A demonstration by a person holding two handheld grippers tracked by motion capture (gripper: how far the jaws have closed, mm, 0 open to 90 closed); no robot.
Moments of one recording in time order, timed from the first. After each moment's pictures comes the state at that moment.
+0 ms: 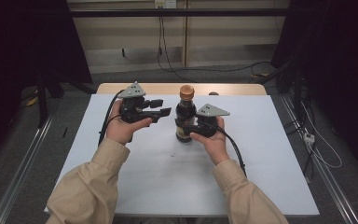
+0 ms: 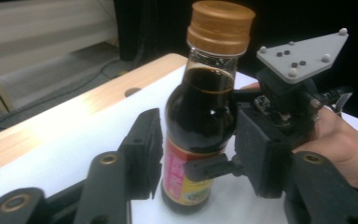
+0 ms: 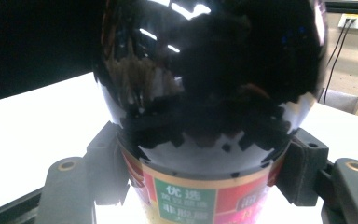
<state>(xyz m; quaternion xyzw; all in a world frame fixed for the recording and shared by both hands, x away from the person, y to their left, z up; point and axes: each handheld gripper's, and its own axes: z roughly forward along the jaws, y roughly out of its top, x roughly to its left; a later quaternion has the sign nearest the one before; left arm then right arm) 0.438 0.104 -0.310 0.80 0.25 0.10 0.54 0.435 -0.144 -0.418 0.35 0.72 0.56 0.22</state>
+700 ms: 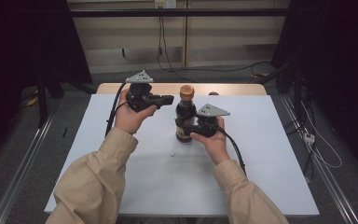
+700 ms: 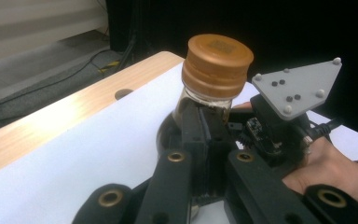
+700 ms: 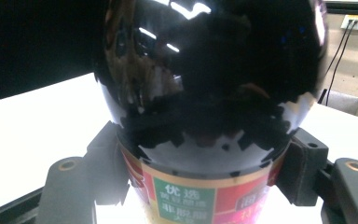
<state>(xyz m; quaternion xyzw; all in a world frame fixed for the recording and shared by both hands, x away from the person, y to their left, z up) 0.455 0.086 -0.288 0.81 0.25 0.07 0.53 0.436 -0.145 -0.419 0.34 0.72 0.56 0.22</state>
